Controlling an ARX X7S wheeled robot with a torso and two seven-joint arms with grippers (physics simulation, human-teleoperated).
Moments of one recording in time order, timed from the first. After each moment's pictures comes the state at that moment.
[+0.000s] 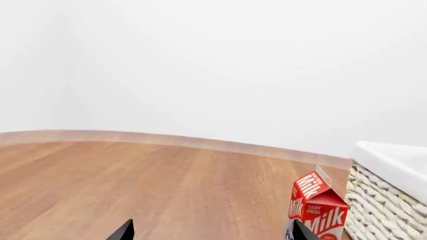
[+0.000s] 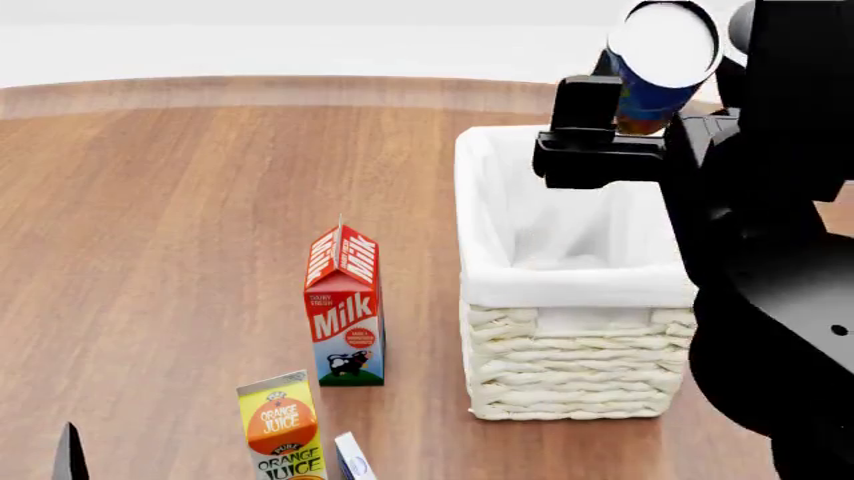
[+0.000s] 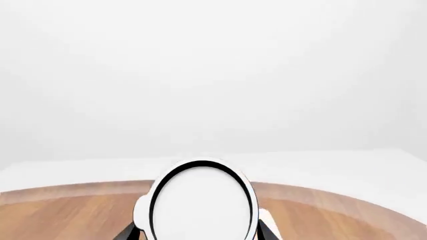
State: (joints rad) left arm 0.16 -0.35 0.12 0.42 -0.36 -0.03 -0.39; right arm 1.00 0.59 -0.28 -0.21 1.08 0.84 0.59
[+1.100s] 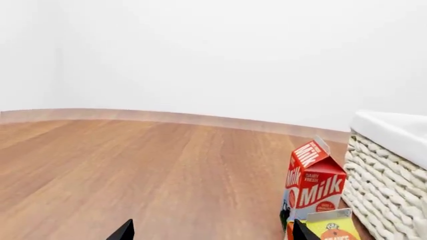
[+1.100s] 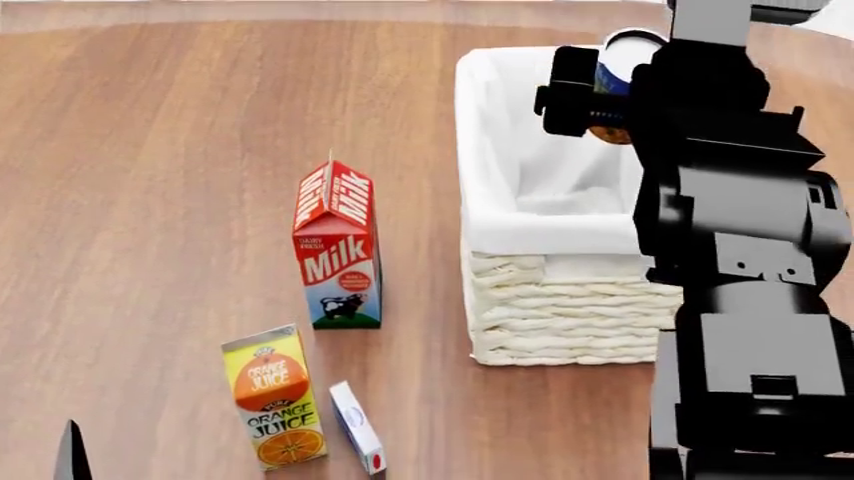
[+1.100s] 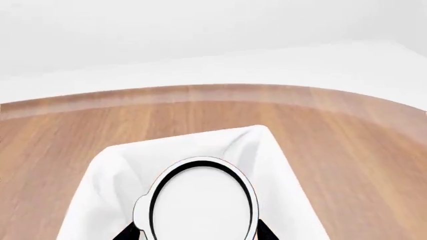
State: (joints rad) left arm 0.18 -0.36 0.15 0.48 -0.34 -0.02 -0.41; right arm 1.52 0.15 -0.16 1.26 0.25 0.46 -0.01
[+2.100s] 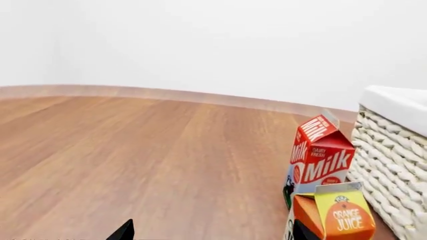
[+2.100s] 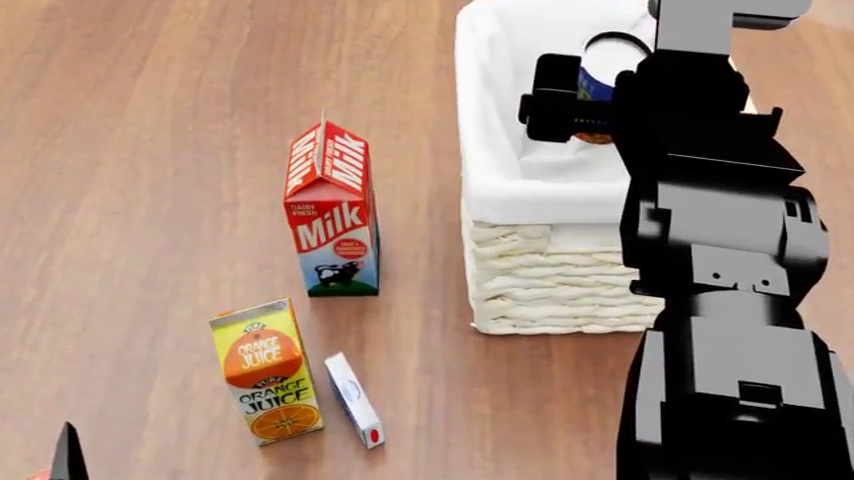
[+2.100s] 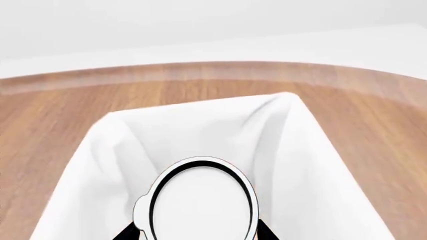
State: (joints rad) left arm 0.19 -0.37 0.15 0.48 -0.36 -0.01 -0.42; right arm 1.50 0.12 0.04 1.28 0.04 0.41 -0.10
